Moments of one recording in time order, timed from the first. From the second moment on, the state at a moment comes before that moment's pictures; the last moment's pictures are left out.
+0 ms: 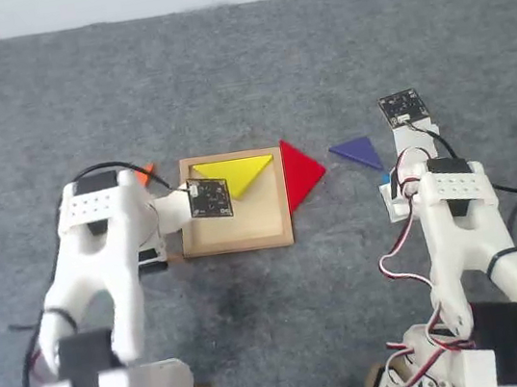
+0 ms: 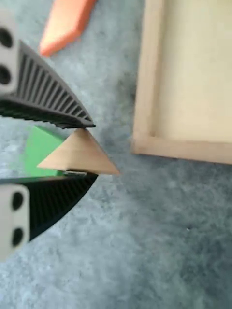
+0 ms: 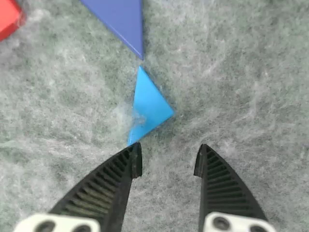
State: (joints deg) left arm -11.1 -3.7 34.6 74.0 -83.6; right arm 3.4 -12.2 46.2 46.9 16.7
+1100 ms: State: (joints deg) left arm 8.4 9.5 26.8 60.4 -67.6; right arm 3.4 -12.2 46.2 46.9 16.7
